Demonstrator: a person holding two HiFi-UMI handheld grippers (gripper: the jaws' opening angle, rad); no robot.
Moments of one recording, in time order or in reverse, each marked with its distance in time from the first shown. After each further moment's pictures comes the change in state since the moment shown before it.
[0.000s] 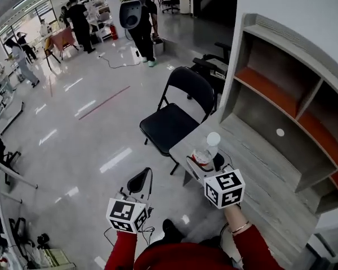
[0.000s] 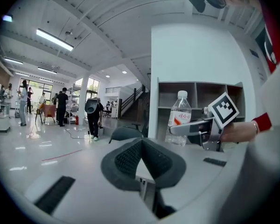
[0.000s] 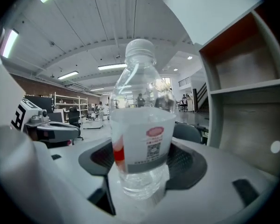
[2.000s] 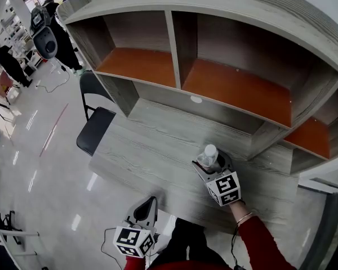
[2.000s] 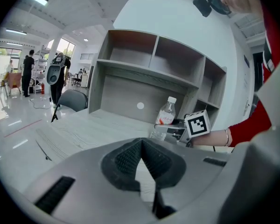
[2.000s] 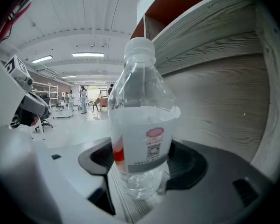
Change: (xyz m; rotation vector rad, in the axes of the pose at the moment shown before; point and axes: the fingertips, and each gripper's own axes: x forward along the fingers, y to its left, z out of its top) left arm 0.086 -0.287 -0.111 -0.075 0.328 -0.364; right arm -0.200 -0.263 -0.191 0.014 0.079 -0.354
